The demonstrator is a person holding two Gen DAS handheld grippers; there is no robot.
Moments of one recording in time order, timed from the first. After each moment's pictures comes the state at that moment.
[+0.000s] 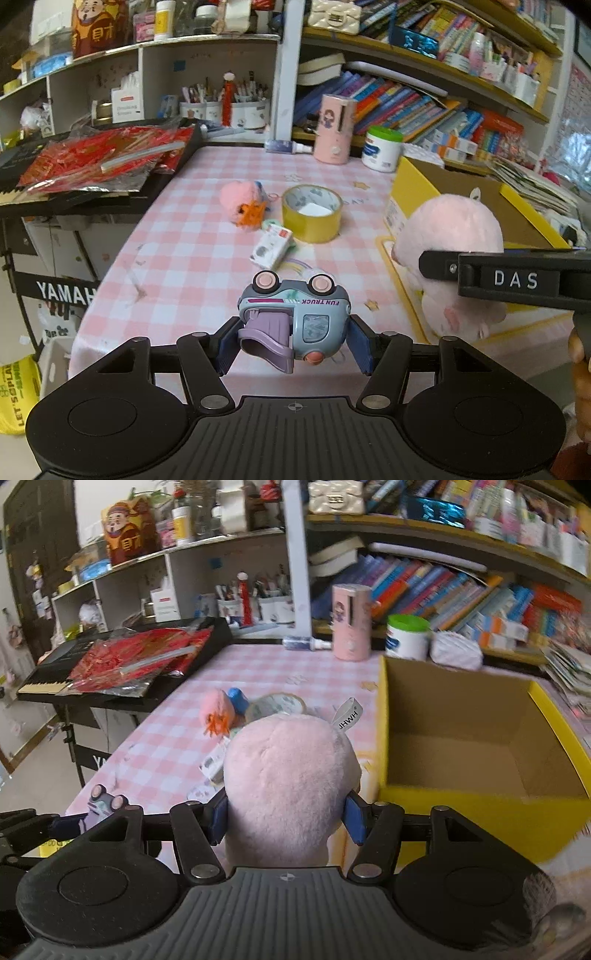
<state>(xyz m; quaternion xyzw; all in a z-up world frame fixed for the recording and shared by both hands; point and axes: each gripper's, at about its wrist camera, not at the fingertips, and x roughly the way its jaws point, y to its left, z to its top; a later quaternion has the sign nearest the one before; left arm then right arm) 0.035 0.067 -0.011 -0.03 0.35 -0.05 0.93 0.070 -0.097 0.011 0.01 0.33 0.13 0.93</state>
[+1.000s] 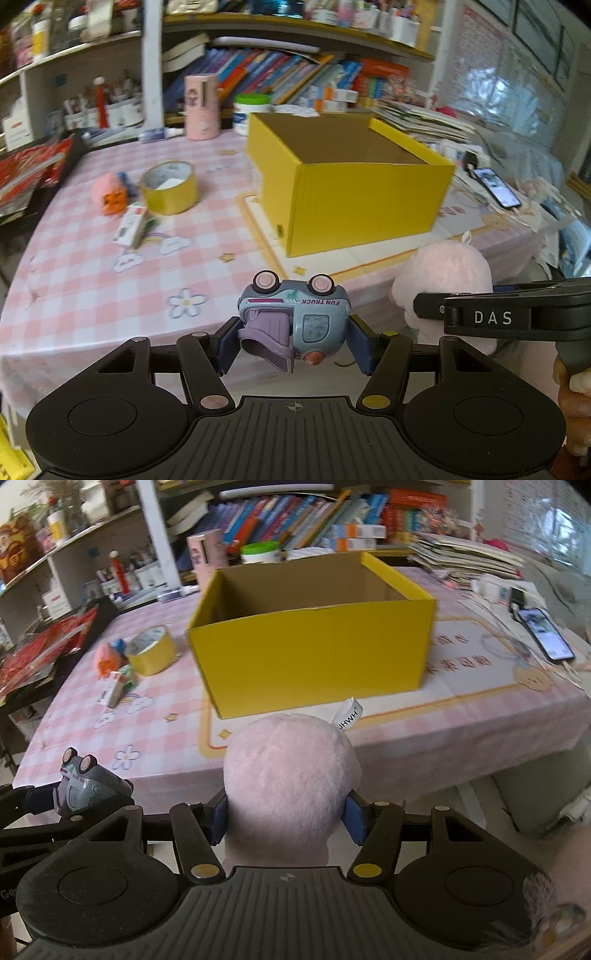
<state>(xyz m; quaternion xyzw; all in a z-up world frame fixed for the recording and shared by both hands) -0.006 -0.015 -0.023 0.03 0.37 -0.22 0.90 -0.035 -0.193 -0.024 0.09 0.41 -0.04 0.91</state>
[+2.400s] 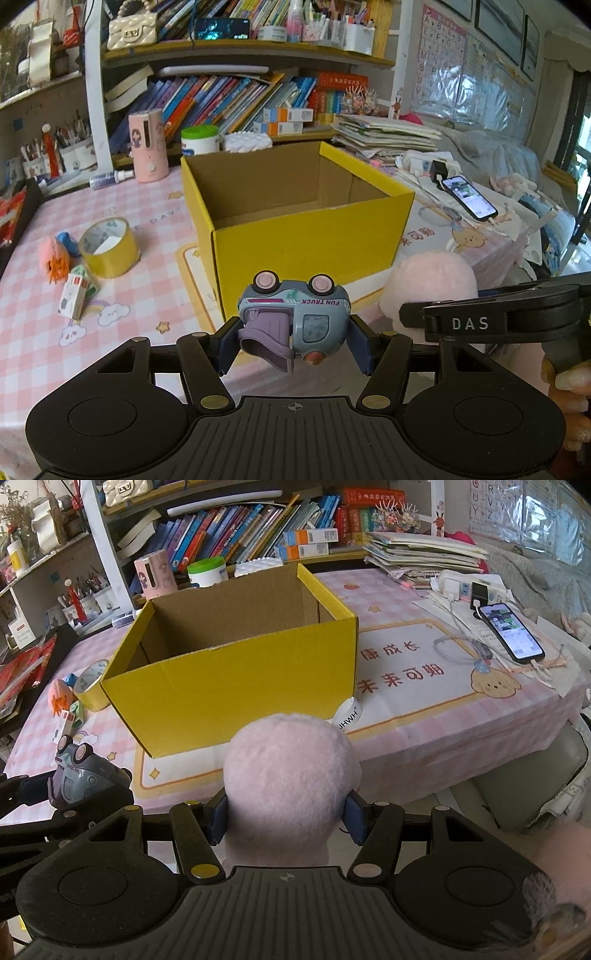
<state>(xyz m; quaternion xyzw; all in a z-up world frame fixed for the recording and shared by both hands) 0.022 -0.081 -0.005 0.06 0.33 -0.25 0.91 -0.006 -0.259 -0.013 0.10 0.40 -0.07 0.91</state>
